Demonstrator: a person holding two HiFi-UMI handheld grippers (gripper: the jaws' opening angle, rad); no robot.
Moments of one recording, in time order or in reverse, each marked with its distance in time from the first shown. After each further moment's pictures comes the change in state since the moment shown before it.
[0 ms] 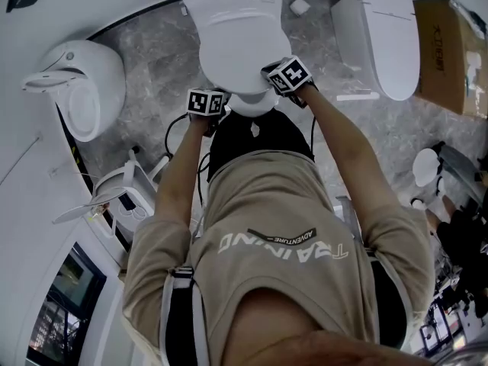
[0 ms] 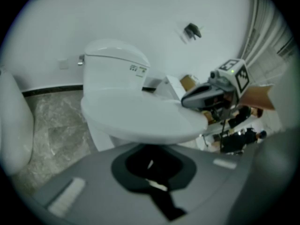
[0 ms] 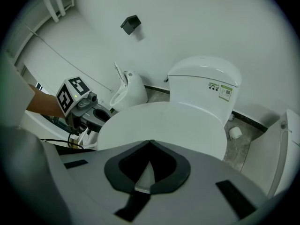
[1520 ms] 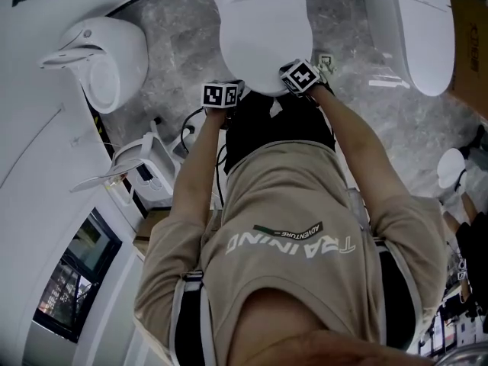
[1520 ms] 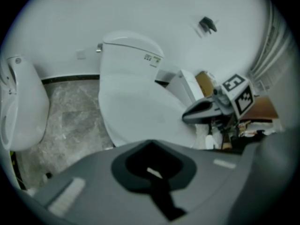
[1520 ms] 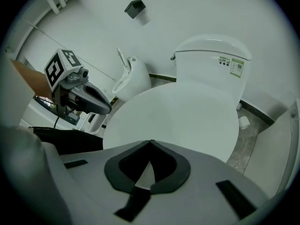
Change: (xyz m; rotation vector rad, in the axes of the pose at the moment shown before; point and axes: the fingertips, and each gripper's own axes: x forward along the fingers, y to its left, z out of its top) left arm 0.001 0.006 -0.054 -0.124 0.062 0.152; right arm 0.054 0.018 -0.082 -0.033 0.097 0.041
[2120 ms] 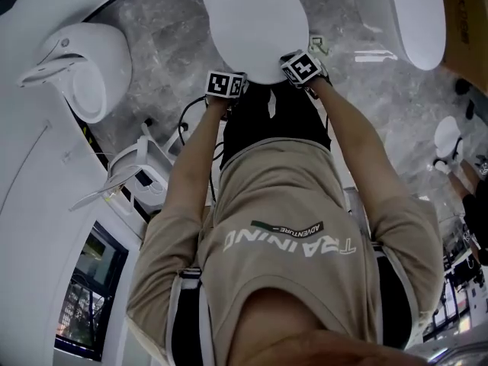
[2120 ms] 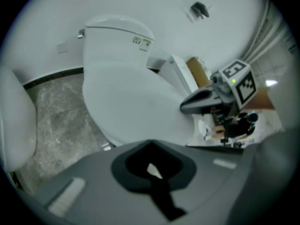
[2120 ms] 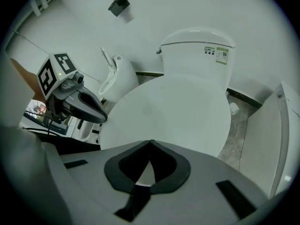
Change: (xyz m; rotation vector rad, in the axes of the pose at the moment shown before) left arm 0.032 0.006 -0.025 0.128 0.133 -0.094; right arm 0.018 -0.002 -0.020 0.150 0.017 -0.115
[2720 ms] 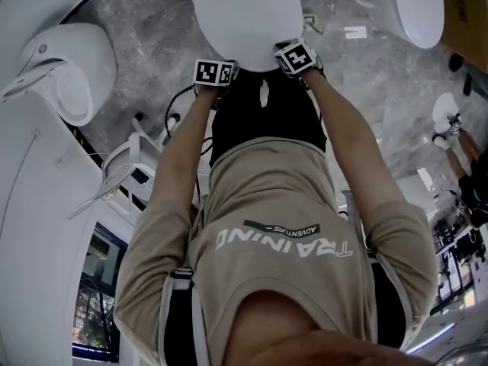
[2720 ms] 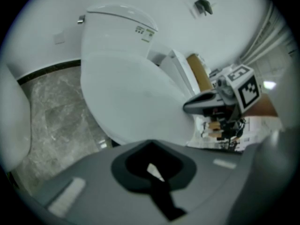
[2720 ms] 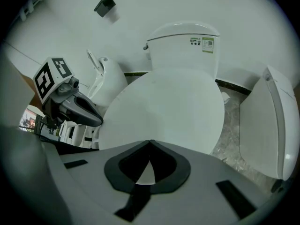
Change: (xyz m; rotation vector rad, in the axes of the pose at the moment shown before) left arm 0.028 0.015 -0.018 -0.001 0.049 -0.053; right arm 0.021 -0.007 -0.027 0.143 -0.013 -0.090
